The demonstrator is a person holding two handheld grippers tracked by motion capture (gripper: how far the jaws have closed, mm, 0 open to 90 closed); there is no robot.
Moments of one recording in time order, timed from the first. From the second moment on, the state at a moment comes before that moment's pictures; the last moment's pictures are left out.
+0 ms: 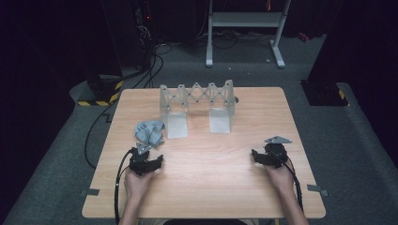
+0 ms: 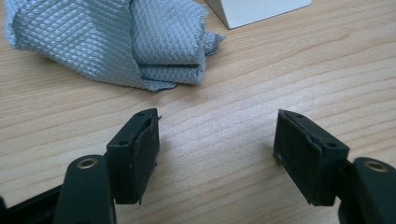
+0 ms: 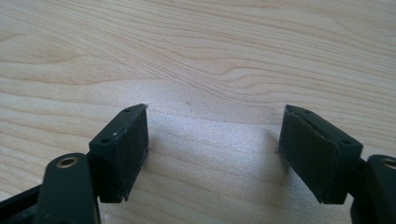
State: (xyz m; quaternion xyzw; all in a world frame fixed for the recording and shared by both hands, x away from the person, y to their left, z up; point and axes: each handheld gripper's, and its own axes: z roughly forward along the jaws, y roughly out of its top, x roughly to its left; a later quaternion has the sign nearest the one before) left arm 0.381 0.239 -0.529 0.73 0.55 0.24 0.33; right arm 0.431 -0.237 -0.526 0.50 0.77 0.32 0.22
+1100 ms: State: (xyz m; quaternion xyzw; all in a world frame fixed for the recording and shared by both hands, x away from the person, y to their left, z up) left arm 0.427 0.223 -0.486 0.72 0.55 0.20 0.37; right arm 0.459 -0.193 -0.508 0.45 0.82 0.32 0.16
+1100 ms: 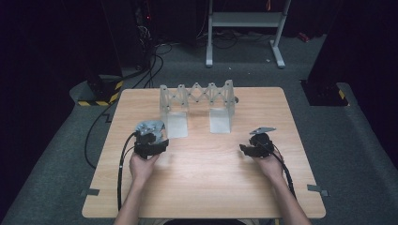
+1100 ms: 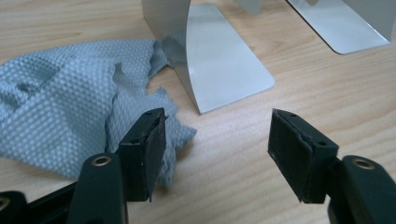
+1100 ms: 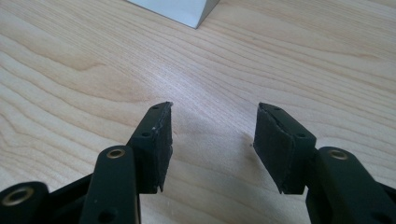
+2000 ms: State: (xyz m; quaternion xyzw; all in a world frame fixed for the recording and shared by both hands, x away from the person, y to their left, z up) left arm 0.478 0.213 -0.493 0.69 0.59 0.24 0.35; right arm 0.510 -0.155 -0.500 0.50 0.77 0.36 0.18
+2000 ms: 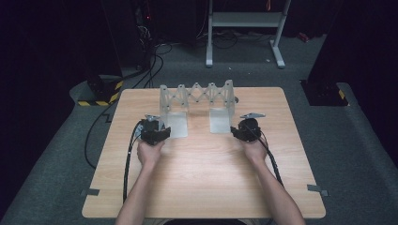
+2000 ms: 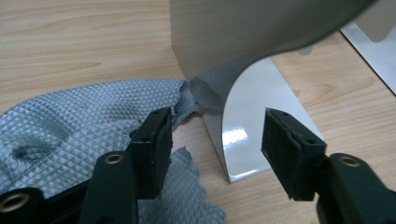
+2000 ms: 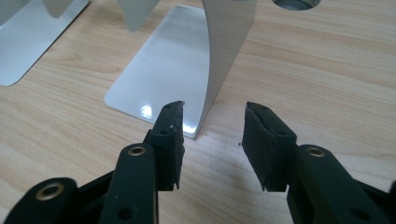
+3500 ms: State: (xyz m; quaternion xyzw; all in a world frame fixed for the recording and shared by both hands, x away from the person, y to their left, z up) left arm 0.489 0.210 -0.509 0.69 0.60 0.19 0.36; right arm 0.518 -0.153 -0.520 0.53 0.75 0.32 0.22
